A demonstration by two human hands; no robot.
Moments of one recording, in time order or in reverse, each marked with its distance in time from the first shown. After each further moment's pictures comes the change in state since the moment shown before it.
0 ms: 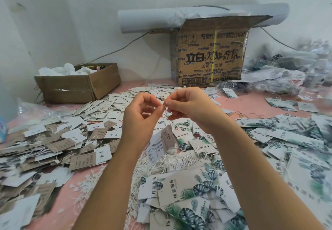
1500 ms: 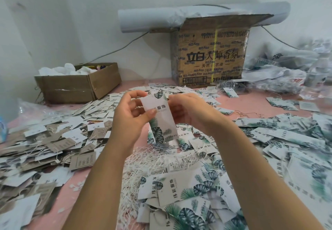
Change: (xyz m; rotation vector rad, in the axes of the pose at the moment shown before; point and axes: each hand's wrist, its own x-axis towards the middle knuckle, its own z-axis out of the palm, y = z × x) left_hand 0.004 -0.003 -0.018 -0.188 -0.029 -0.178; right_hand 0.004 0.011 -0.004 0.086 -0.184 0.123
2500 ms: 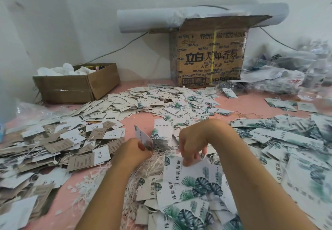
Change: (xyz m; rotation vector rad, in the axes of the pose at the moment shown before) left_hand -0.014 -0.072 -0.016 1.041 -0.195 -0.520; right_hand -0.004 0.010 0.003 -1.043 -0.535 0.571
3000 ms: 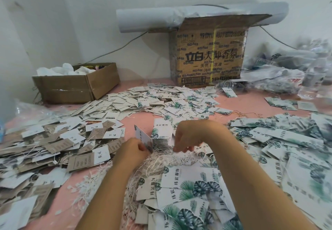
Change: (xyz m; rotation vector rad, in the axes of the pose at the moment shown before) left_hand 0.002 -0.003 0.004 -0.011 0.029 0.068; right_hand 0.014 0.006 0.002 0.064 0.243 -0.032
